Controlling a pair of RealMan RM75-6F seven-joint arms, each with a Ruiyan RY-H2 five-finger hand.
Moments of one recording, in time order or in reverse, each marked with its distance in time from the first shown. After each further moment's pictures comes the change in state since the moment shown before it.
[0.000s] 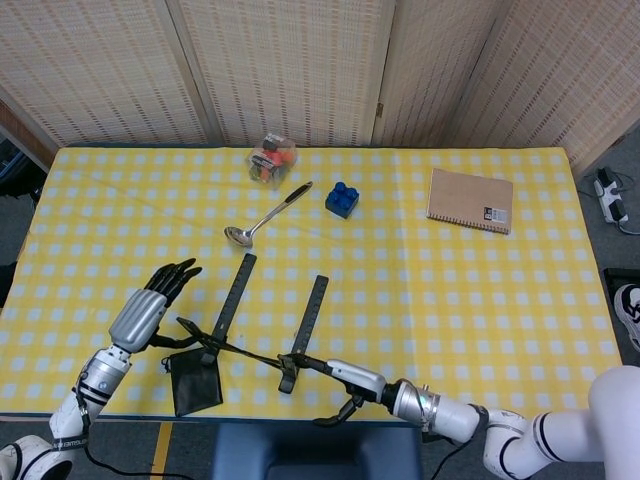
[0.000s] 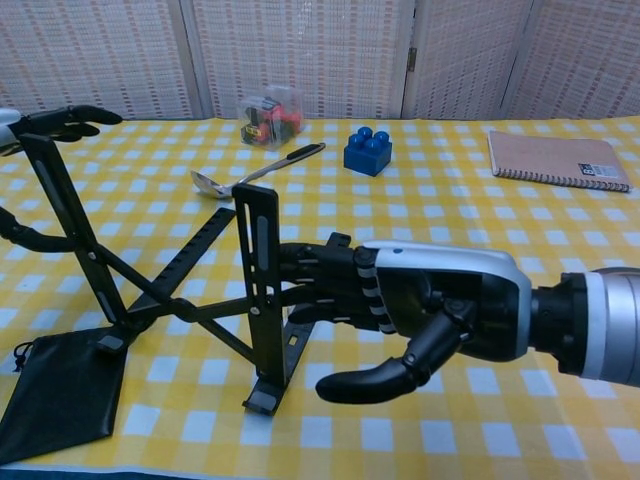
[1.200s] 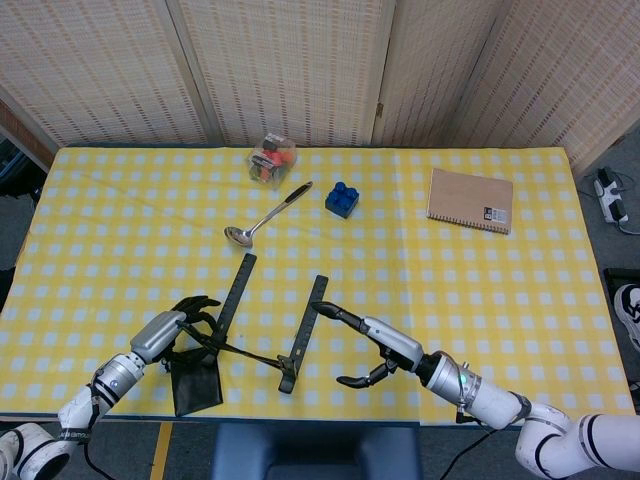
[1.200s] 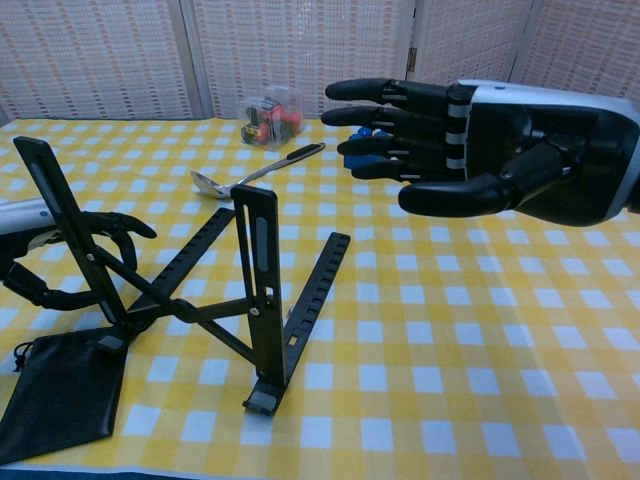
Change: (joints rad) left arm -0.088 -0.029 0.092 0.101 0.035 -0.231 -0.339; right arm -0.057 0.208 0.061 -0.101 0.021 0.147 -0.014
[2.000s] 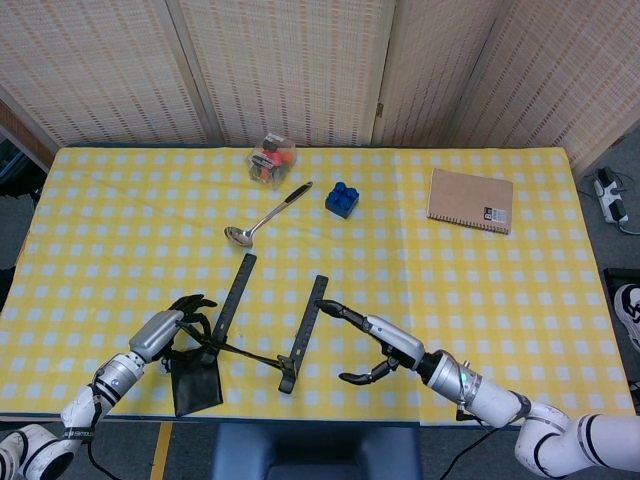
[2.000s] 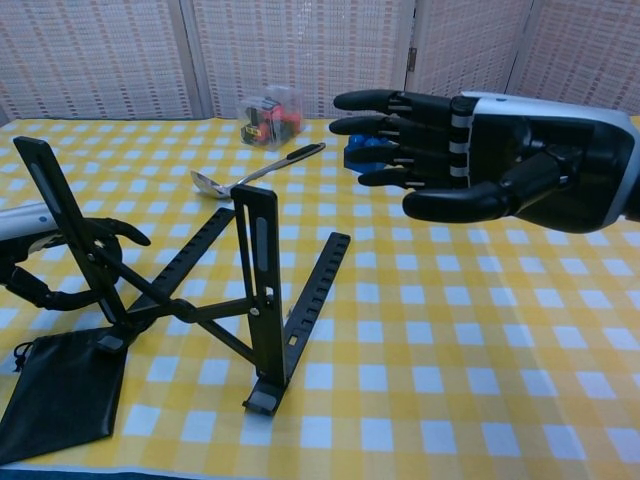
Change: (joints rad) left arm 0.014 -0.026 0.000 0.034 -0.033 0.003 0.015; right arm -0.013 -0.015 0.004 0.030 0.002 -0.009 0.022
